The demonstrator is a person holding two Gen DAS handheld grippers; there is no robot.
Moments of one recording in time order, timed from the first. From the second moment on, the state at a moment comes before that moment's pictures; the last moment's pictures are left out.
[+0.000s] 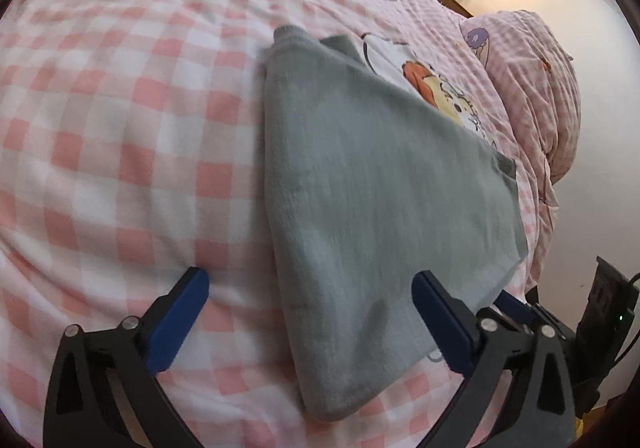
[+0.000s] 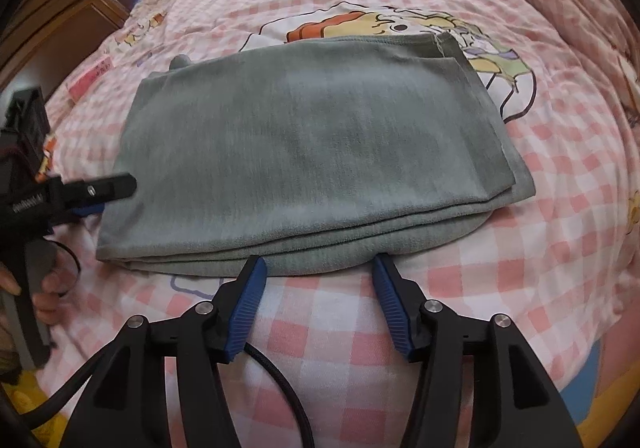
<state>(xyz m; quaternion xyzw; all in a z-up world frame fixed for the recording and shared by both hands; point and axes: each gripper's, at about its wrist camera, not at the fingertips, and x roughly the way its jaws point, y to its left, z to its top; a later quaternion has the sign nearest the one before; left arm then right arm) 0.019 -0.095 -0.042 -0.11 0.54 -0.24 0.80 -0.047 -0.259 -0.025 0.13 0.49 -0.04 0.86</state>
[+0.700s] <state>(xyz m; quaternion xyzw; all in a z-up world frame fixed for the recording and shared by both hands) -0.007 -0.101 -0.018 -0.13 0.52 -0.29 0.80 -0.055 -0.286 -0.008 0.24 0.46 -0.04 0.85</state>
